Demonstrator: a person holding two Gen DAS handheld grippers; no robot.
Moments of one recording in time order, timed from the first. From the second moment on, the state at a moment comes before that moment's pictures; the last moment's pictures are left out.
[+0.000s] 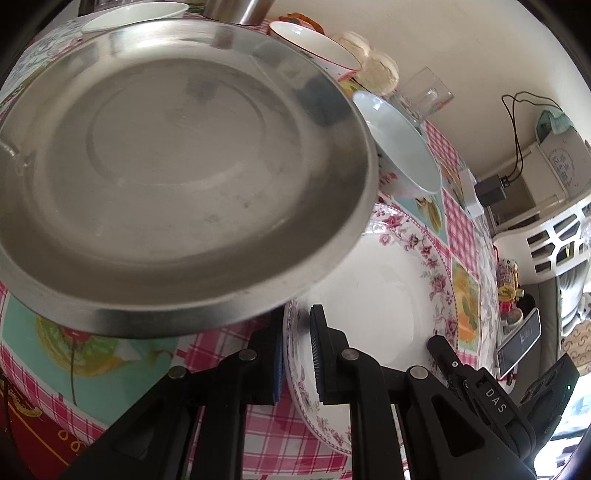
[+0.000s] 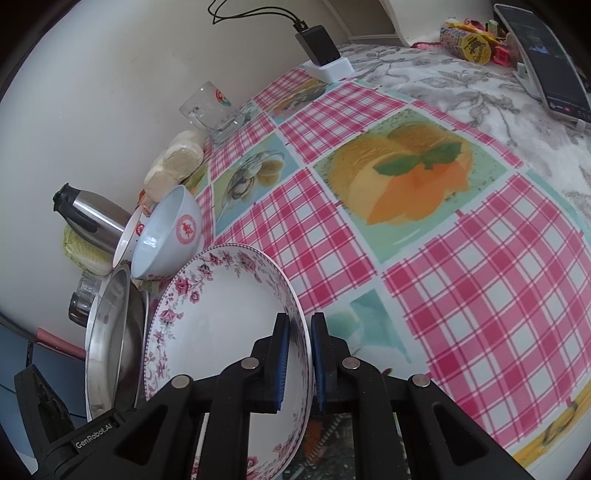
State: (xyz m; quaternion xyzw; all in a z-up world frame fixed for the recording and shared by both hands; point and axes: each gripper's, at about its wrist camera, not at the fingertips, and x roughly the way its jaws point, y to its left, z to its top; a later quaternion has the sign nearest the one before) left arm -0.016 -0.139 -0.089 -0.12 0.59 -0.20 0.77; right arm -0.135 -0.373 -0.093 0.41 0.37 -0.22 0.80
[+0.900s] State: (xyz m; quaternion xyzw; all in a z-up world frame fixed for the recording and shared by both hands) left arm -0.006 -0.168 -0.089 -0.11 0.58 -0.23 0.78; right arm -0.146 -0.383 -0.090 0.41 0.36 -0.23 0.81
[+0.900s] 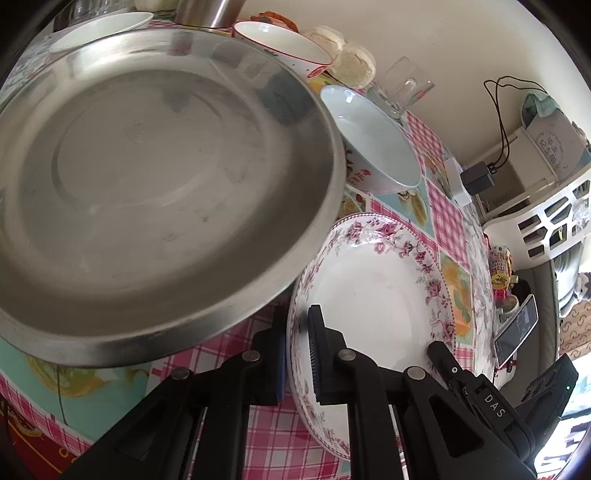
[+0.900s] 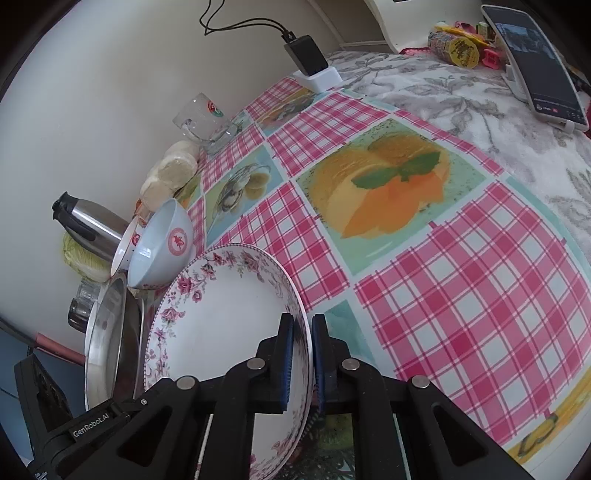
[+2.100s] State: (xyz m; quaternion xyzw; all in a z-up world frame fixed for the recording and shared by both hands) left arm -0.003 -0.160 -0.015 -0.08 0.50 -0.32 0.80; right arm -0.161 -0.368 -0.016 0.37 0.27 -0.25 0.85
